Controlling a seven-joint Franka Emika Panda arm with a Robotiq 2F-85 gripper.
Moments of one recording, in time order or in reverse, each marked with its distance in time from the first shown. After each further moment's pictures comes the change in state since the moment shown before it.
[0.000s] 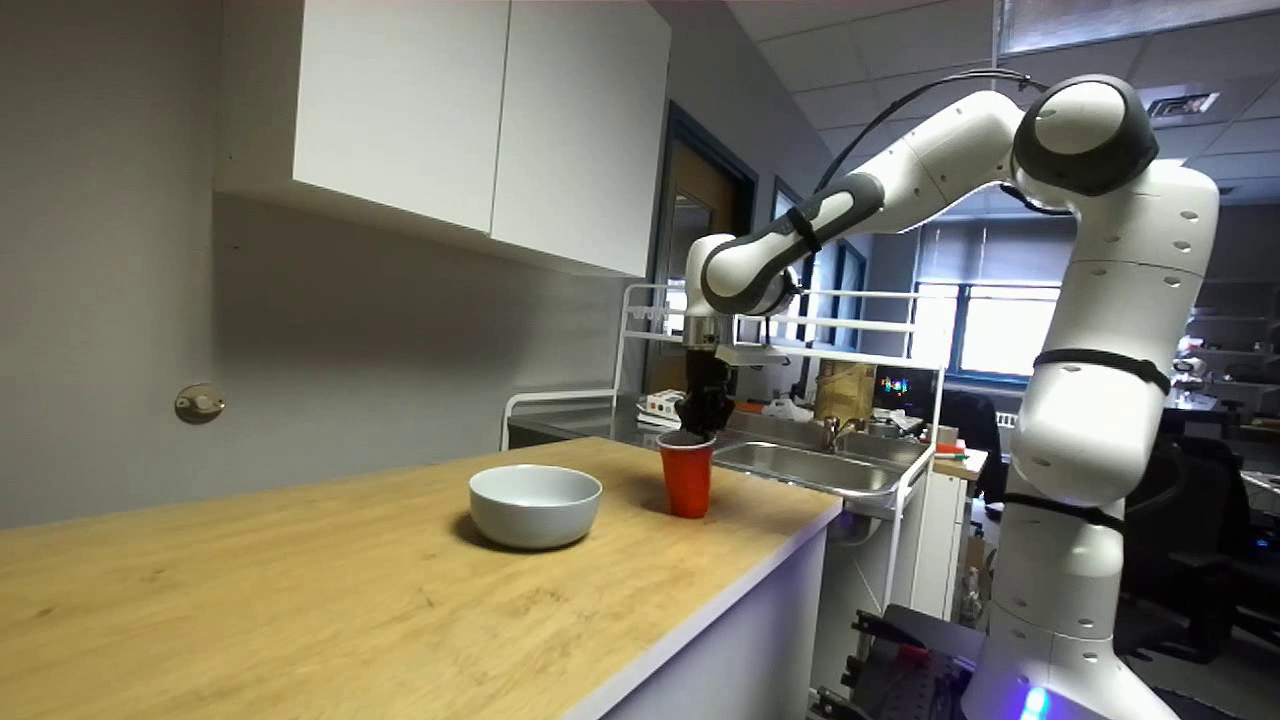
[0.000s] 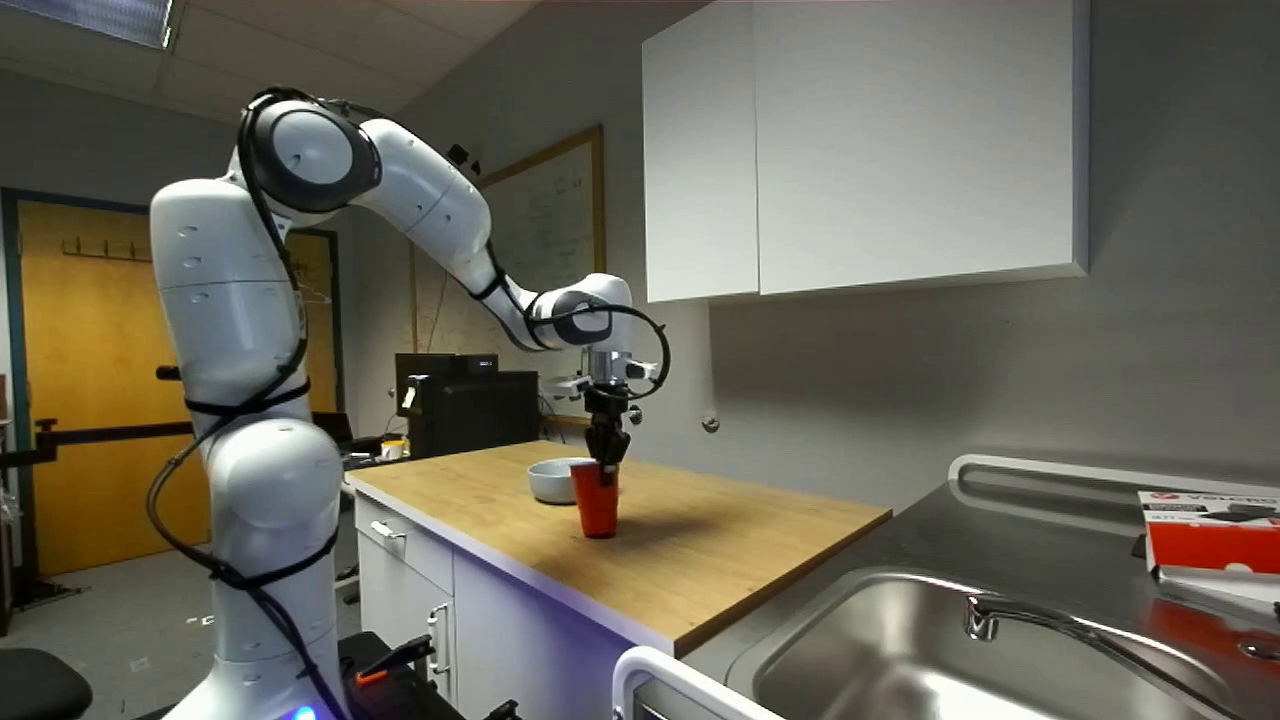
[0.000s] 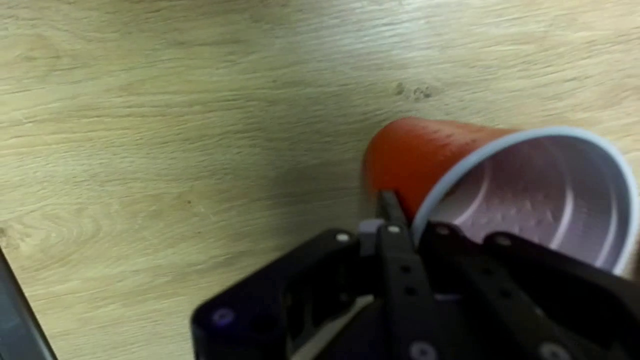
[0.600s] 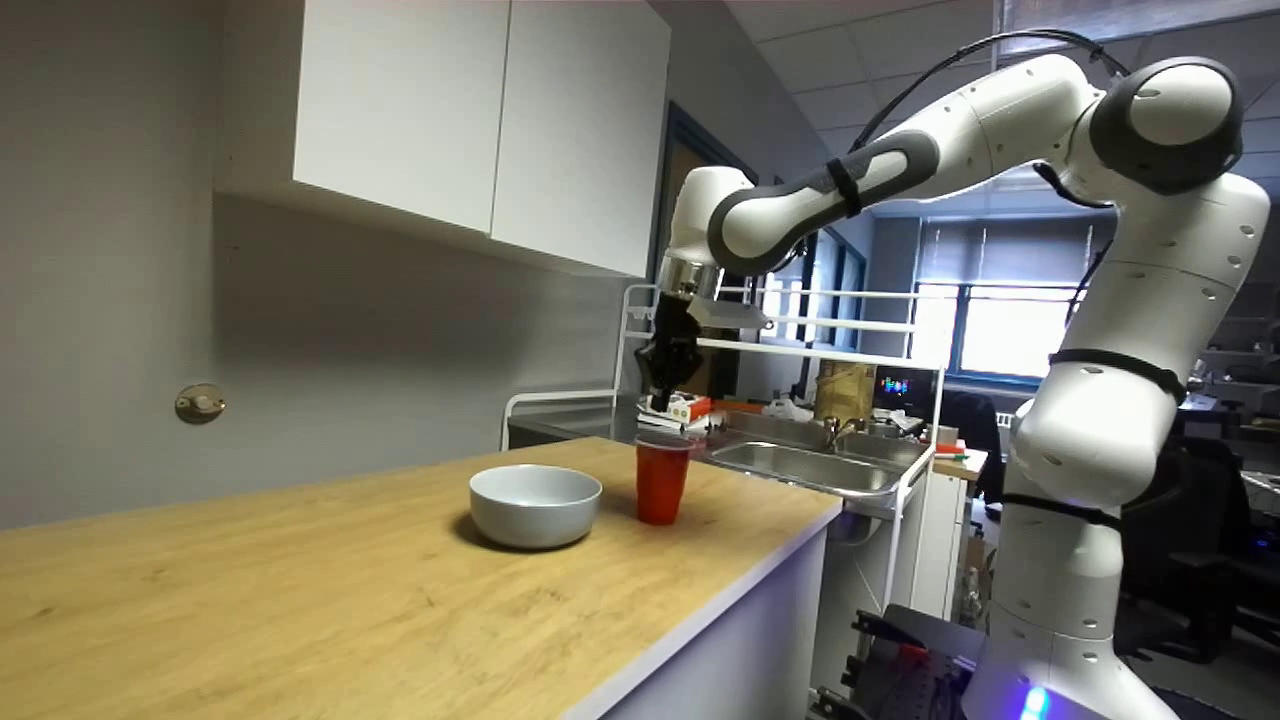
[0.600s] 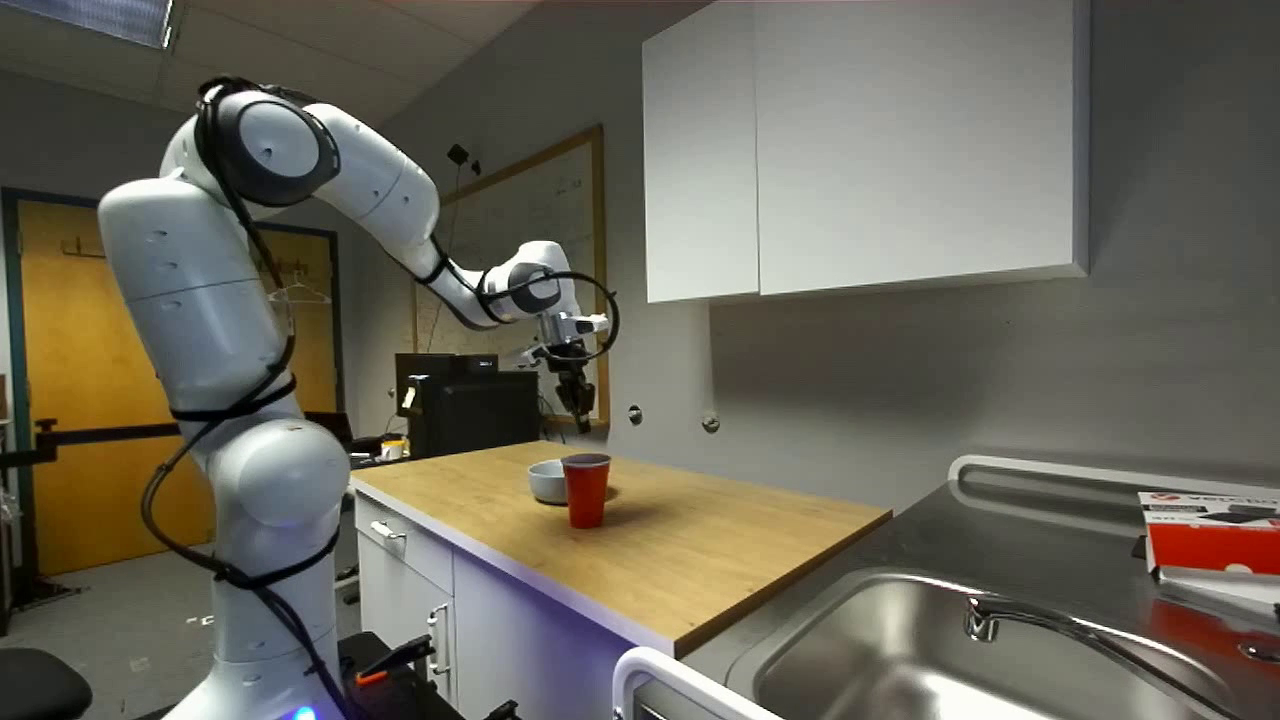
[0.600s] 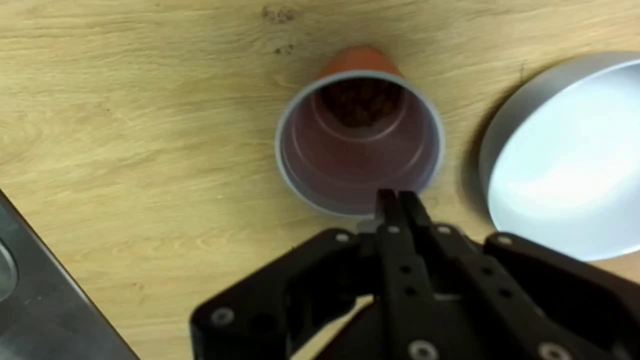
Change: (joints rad) arm 0.072 -0.139 0.156 -0.001 -0.072 0.109 0.265
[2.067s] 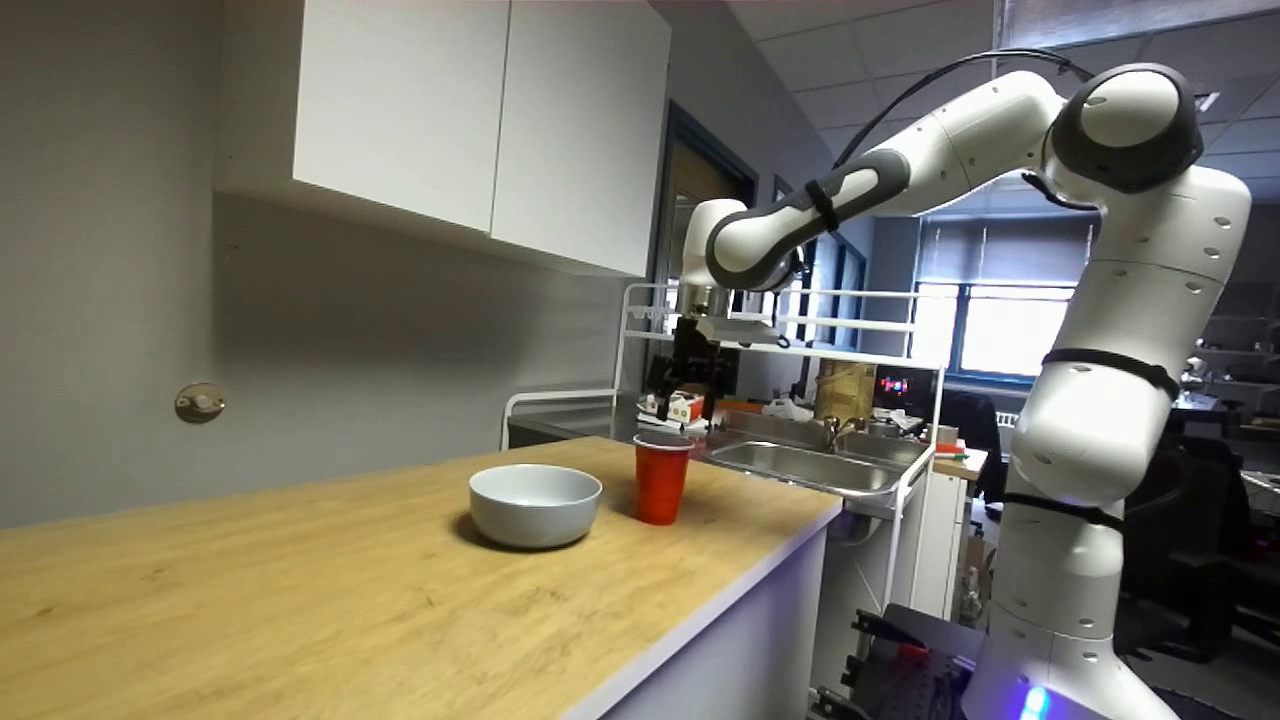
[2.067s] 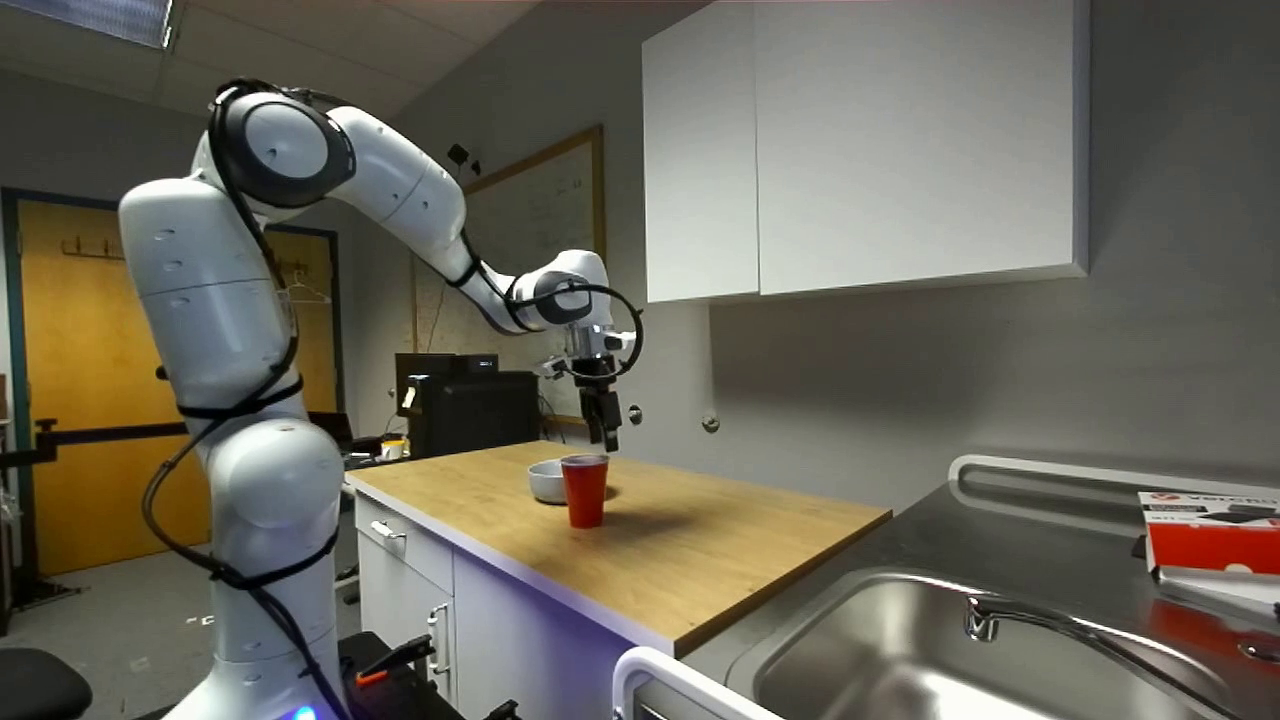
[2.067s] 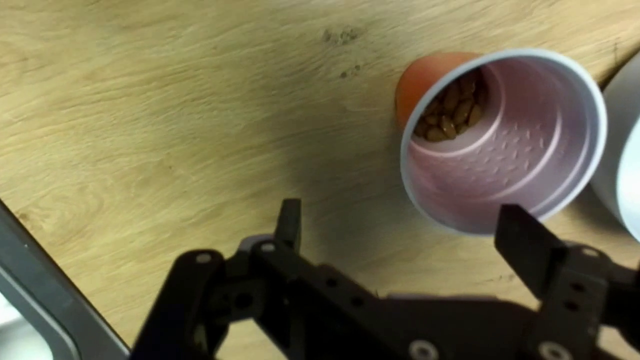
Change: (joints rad) arm -0.063 0.059 -0.093 0.002 0.056 -0.047 -0.023
